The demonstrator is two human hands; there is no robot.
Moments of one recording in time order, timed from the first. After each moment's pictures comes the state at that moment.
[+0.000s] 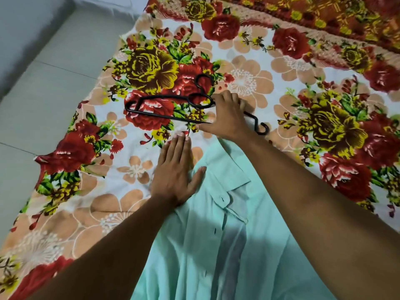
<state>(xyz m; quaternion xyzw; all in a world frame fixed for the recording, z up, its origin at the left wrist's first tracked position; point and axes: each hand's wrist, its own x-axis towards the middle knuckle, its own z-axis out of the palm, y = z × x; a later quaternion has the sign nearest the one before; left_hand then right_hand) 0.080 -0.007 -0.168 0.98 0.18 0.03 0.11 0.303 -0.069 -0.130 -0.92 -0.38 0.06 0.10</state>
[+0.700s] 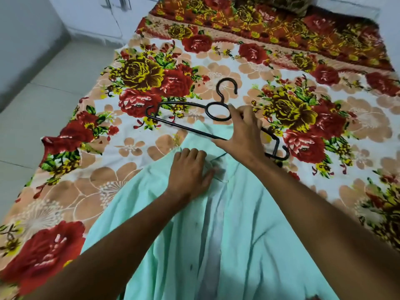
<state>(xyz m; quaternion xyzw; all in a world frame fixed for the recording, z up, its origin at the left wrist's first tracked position) 0.045 -0.100 -0.139 0.98 0.10 0.14 0.13 0.193 -0.218 -0.077 -0.92 -0.32 -0.07 0.20</state>
